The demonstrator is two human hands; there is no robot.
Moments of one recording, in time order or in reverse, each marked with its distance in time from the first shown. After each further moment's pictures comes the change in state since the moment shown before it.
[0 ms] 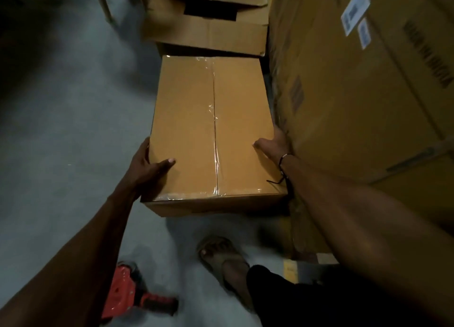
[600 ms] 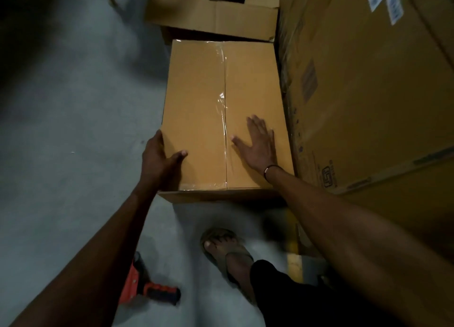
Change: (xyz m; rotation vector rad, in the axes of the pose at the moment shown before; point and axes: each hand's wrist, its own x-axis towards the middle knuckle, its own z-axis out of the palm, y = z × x) left_hand 0.011 -0.025 0.036 0.311 0.214 0.129; right_hand -0.012 0.035 0.063 -0.497 0.006 -0.451
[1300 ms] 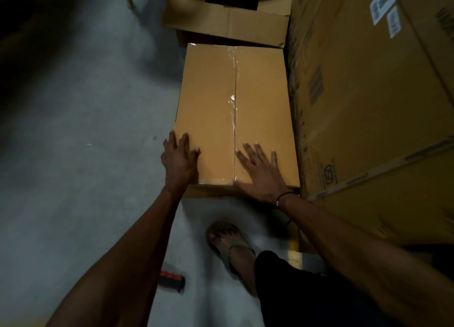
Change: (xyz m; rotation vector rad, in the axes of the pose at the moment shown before) left_hand -0.026 0.006 0.026 0.272 0.065 -0.005; right_hand -0.077 0.012 -0.002 -0.421 -0.279 -0.330
